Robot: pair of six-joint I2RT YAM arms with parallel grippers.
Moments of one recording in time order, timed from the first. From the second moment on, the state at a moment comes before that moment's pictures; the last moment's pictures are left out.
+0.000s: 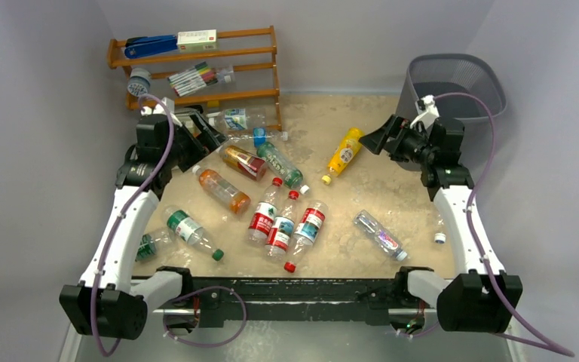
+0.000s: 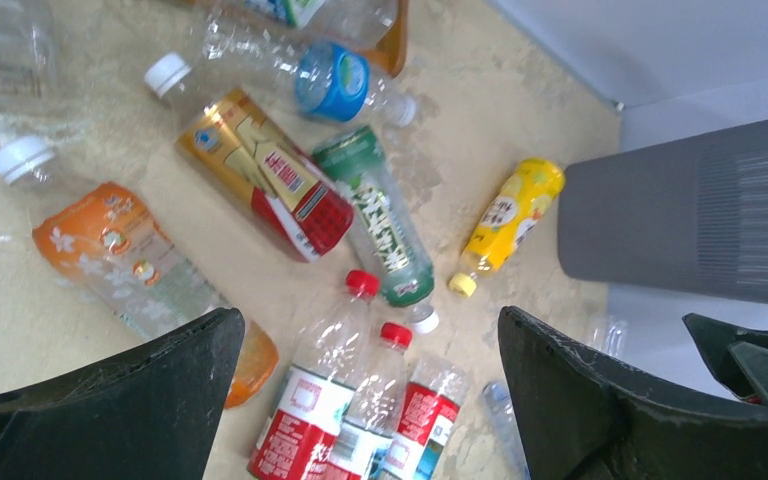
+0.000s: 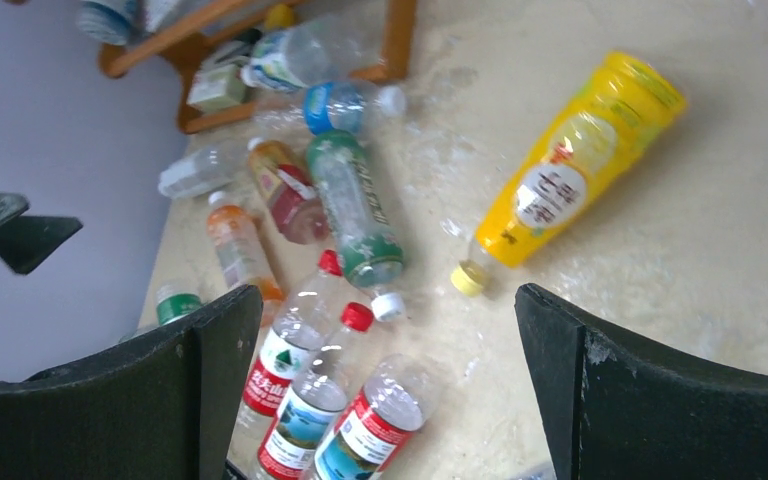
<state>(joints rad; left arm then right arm) -0.09 1.07 1.12 -0.52 0.21 -0.72 -0.05 1.12 1.00 -0.25 -0.58 0.46</state>
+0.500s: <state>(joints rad) -0.09 1.09 1.05 -0.57 0.23 -0.68 -0.05 1.12 0.88 -0.29 -0.38 0.46</state>
